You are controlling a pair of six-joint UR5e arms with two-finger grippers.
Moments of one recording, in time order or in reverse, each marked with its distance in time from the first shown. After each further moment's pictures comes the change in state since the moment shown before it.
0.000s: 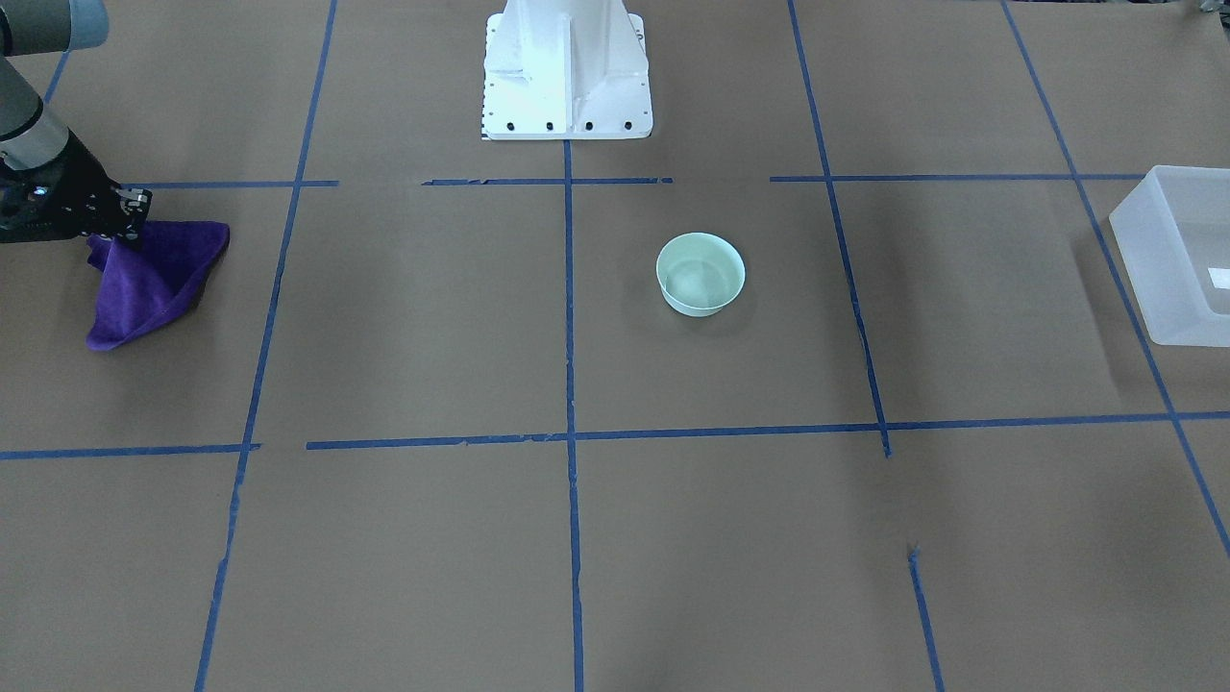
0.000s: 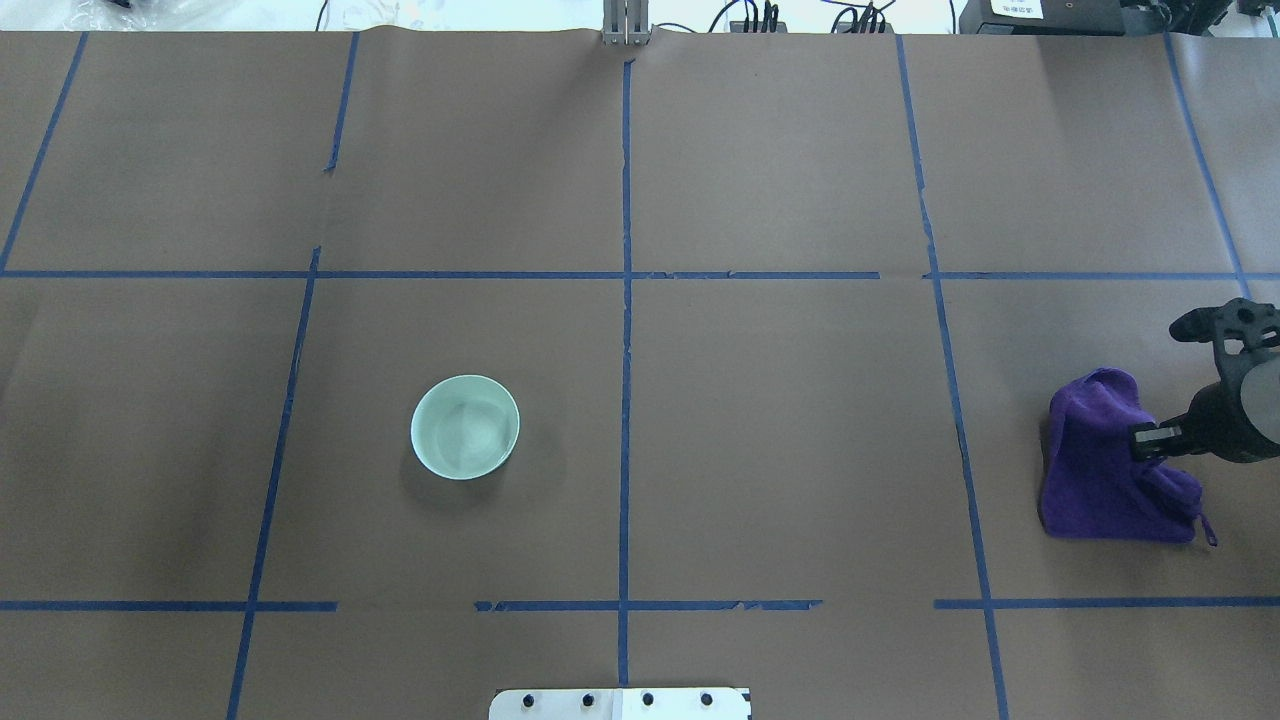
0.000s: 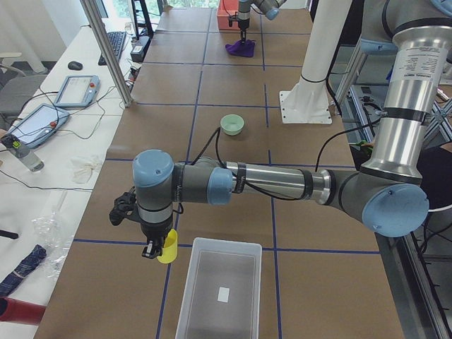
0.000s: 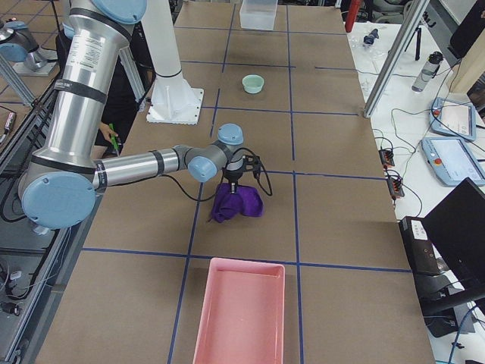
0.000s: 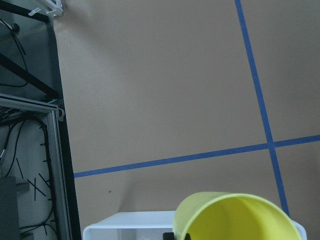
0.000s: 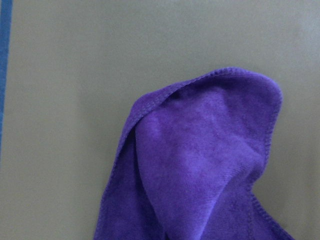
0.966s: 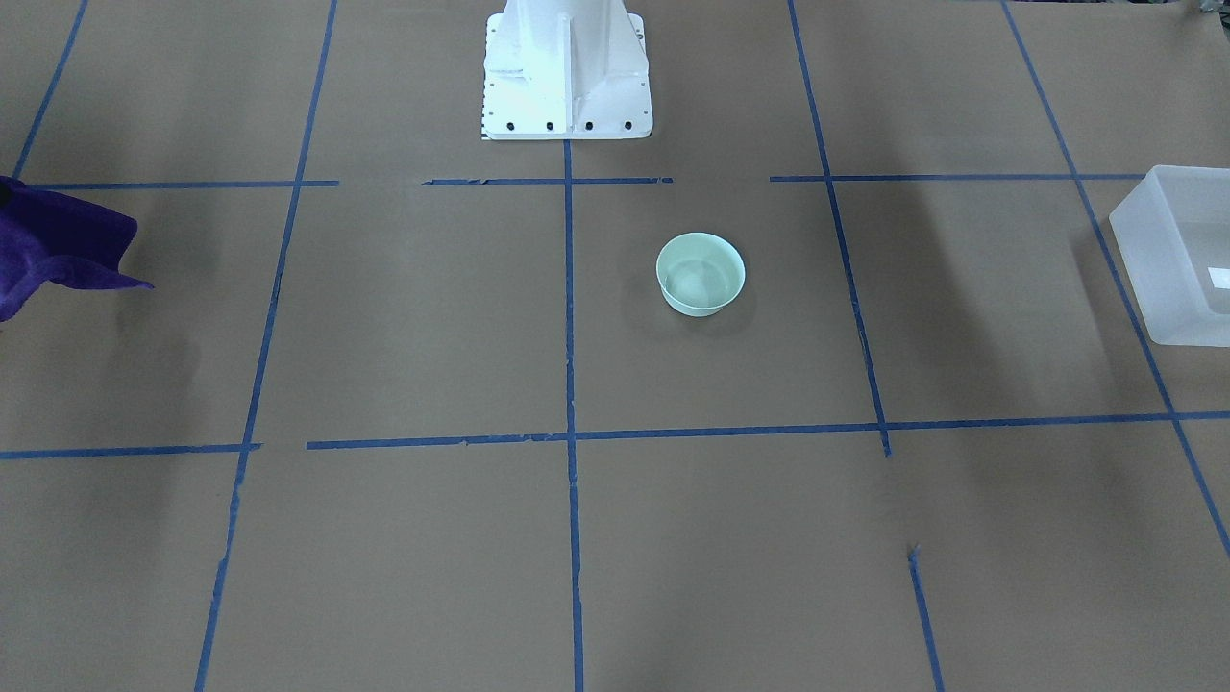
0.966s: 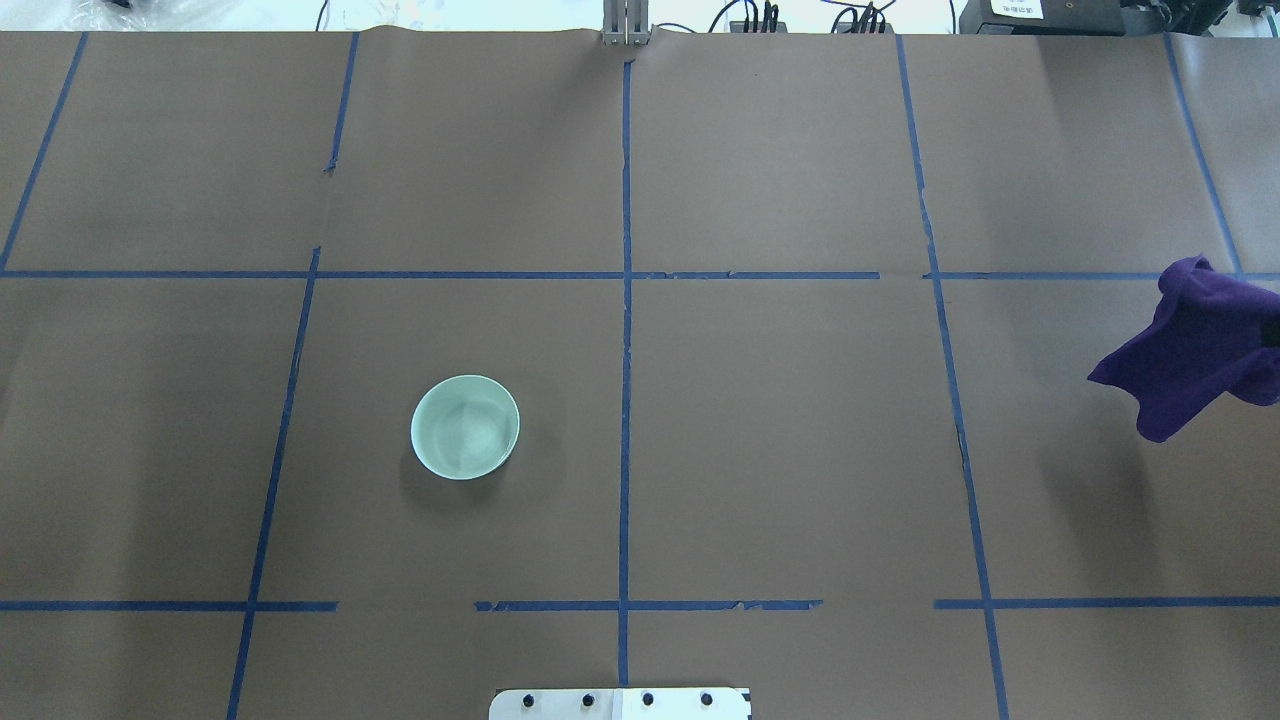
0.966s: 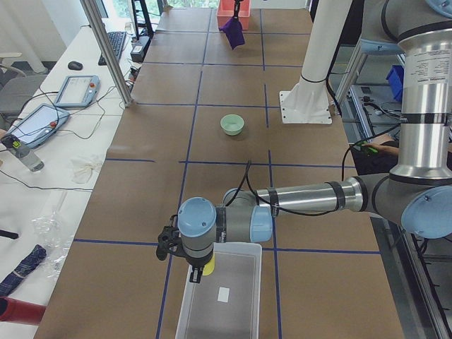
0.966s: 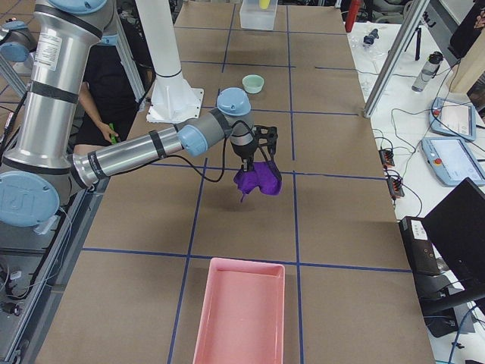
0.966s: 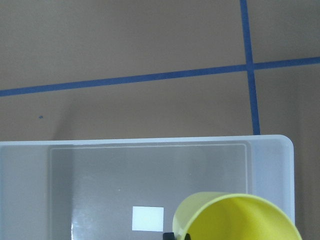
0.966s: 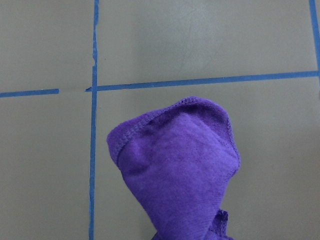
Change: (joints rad) left arm 0.084 0.255 -0.018 -0.157 -0.234 -0.056; right arm 0.437 0.028 0.187 -0.210 0.240 -0.209
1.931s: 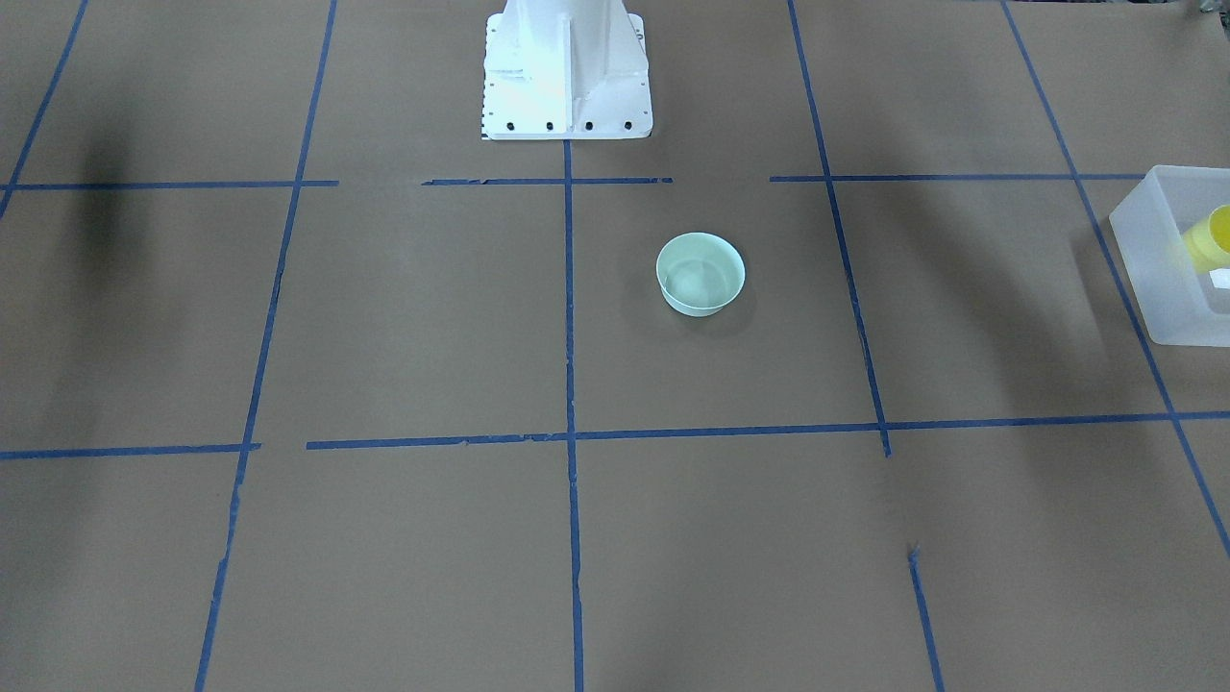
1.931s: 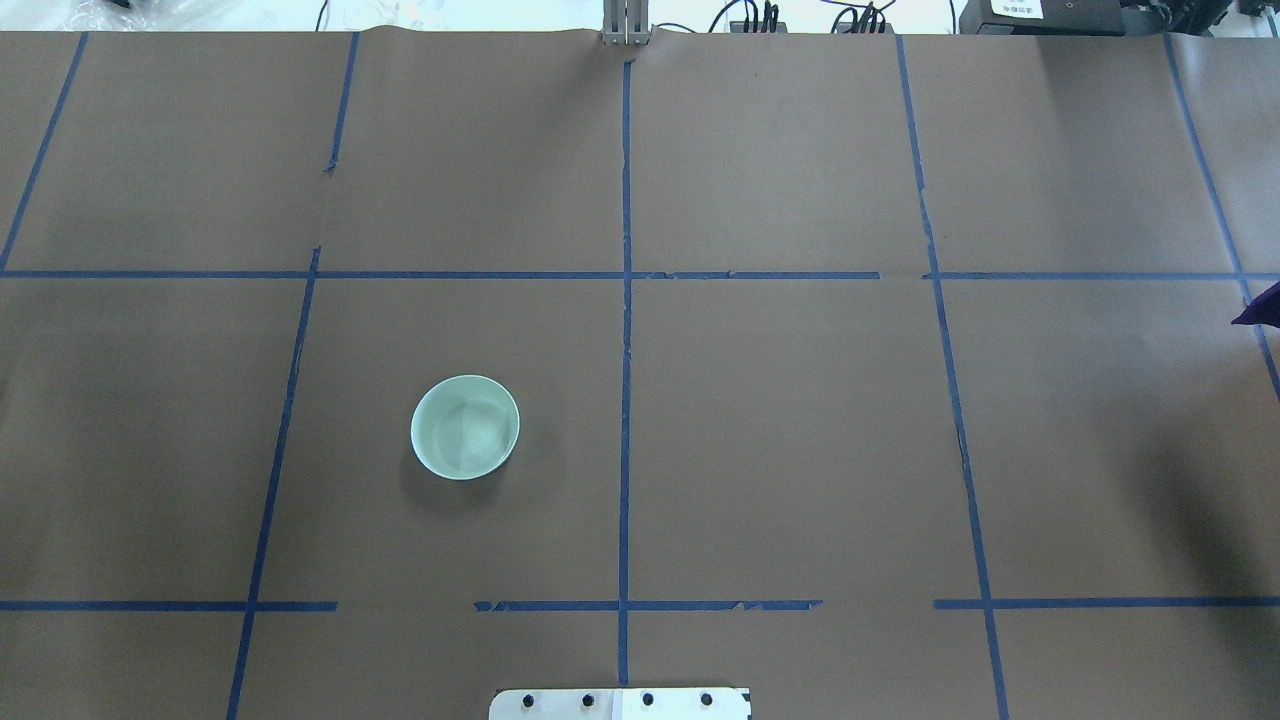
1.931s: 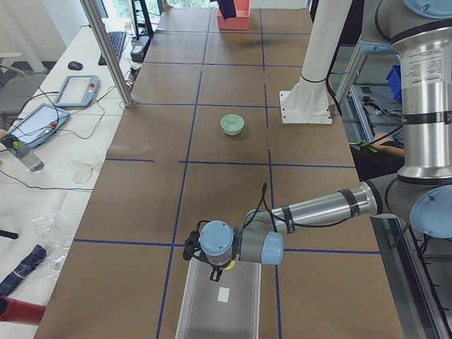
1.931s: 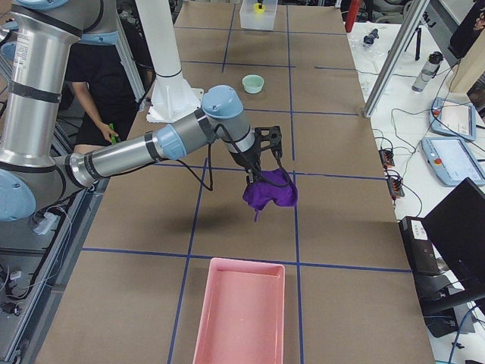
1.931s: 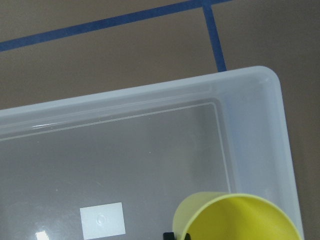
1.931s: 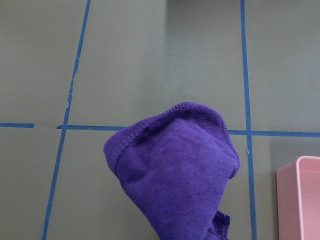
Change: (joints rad) left arm 0.103 0.034 0.104 -0.214 -0.040 -0.002; right arm 0.271 -0.004 -0.005 -0.100 0.017 -0.346
